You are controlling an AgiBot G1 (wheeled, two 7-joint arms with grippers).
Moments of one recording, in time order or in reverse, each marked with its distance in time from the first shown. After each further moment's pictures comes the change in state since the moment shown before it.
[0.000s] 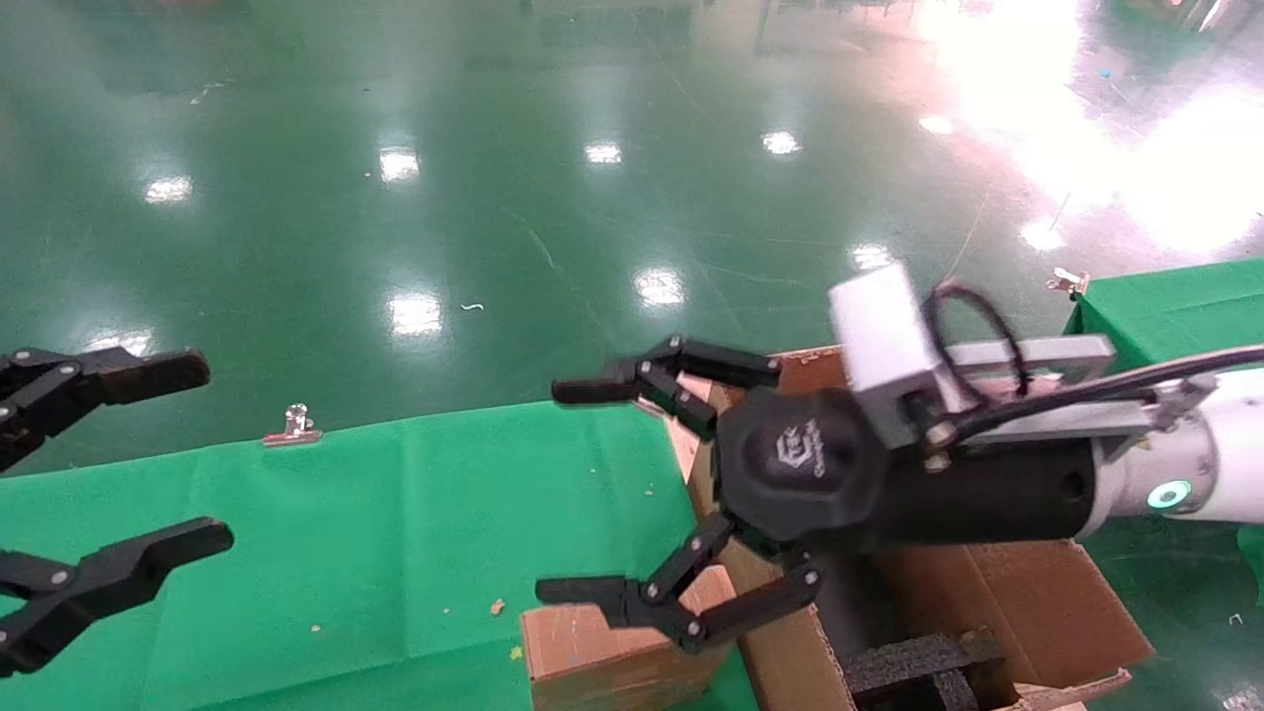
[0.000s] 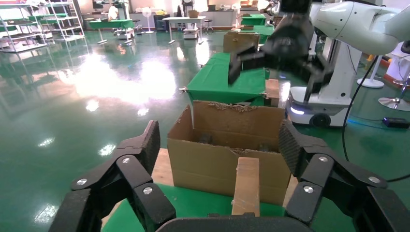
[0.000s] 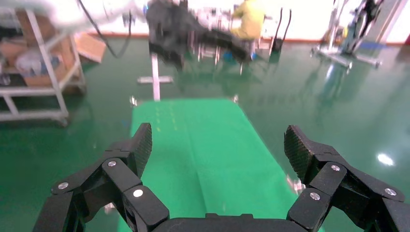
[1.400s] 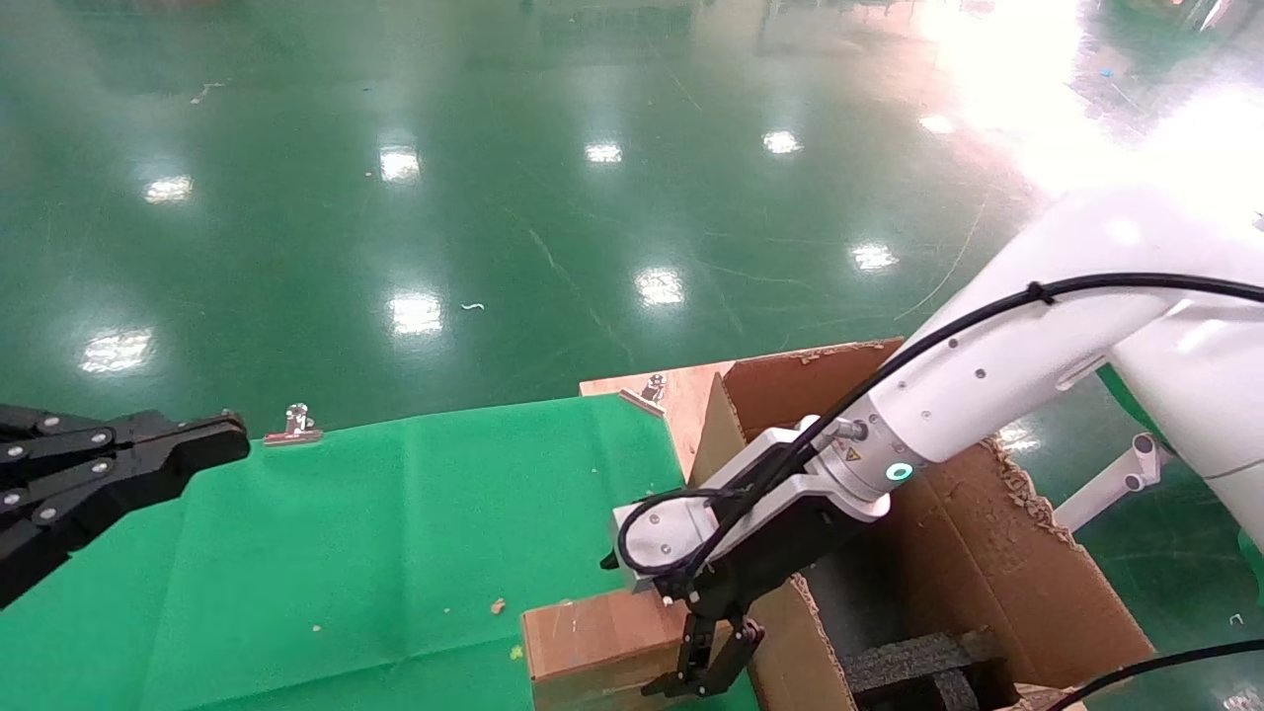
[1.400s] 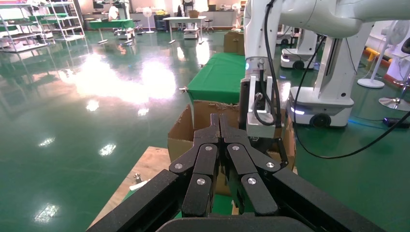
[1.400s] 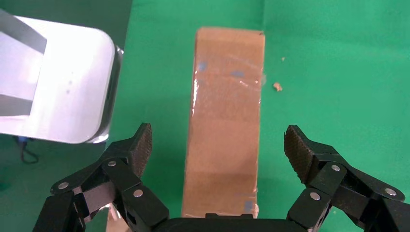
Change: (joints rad) left arm 0.000 0.000 0.000 0.000 0.000 0.000 0.000; right arm 0.517 -0.267 -0.676 -0.163 -0.642 -0.083 -0.008
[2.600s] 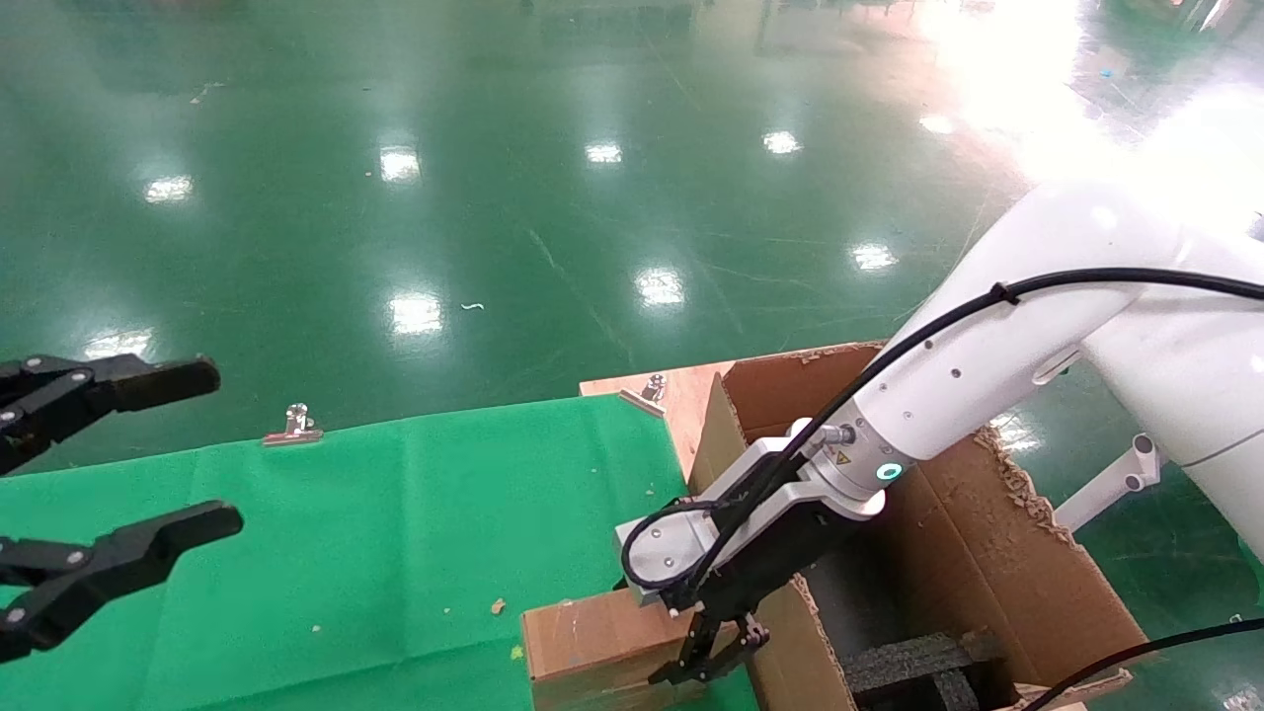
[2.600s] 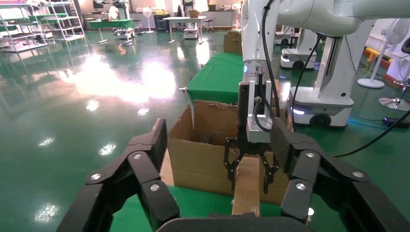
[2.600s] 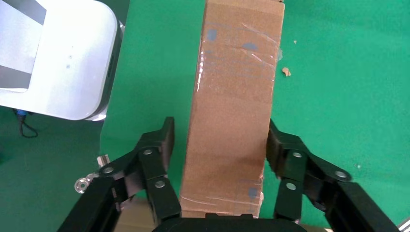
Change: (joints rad) left arm 0.000 0.000 0.000 0.000 0.000 0.000 0.000; right arm 0.030 -0.020 -0.060 -0.023 -0.020 0.003 -0.033
